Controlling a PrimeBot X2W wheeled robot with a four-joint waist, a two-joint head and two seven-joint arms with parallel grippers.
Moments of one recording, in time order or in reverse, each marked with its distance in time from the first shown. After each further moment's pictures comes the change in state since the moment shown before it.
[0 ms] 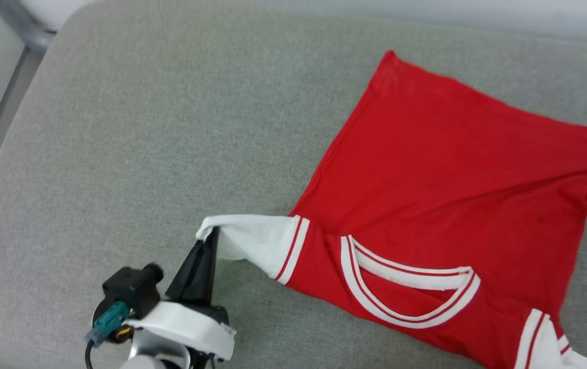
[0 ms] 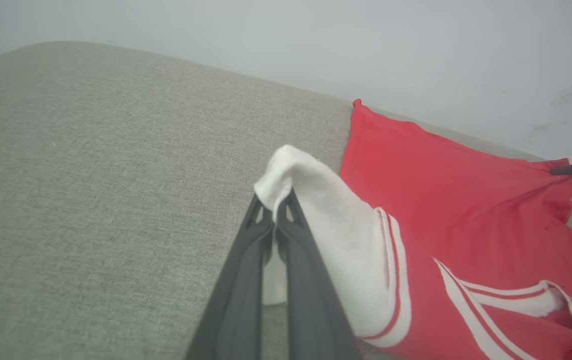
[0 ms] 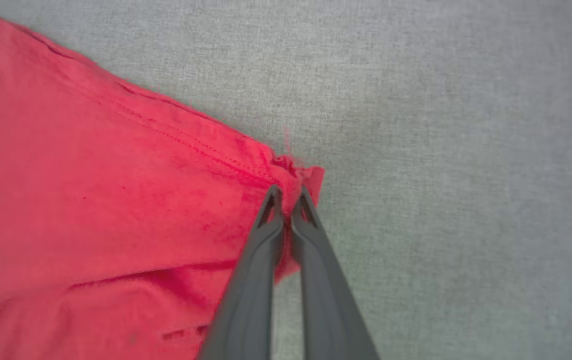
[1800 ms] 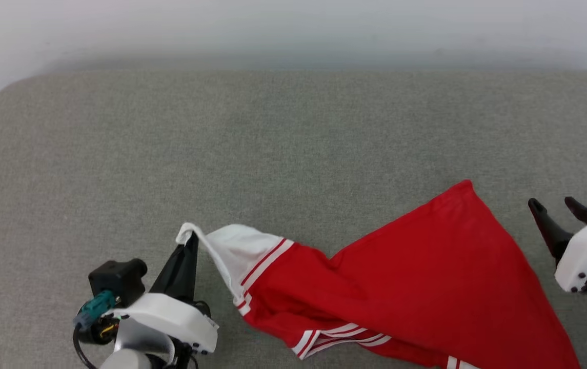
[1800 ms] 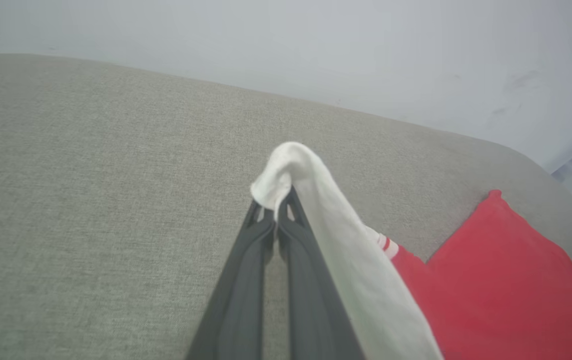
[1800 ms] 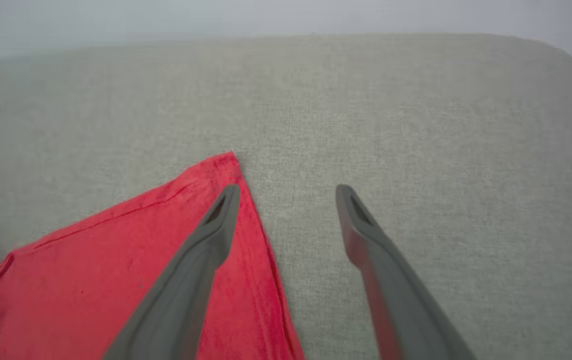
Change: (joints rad) left arm 0.028 0.059 0.025 0.037 -0.051 0.056 0.087; right arm 0.603 0.192 -0.115 -0.583 -0.036 0.000 -0.420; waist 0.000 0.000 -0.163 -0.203
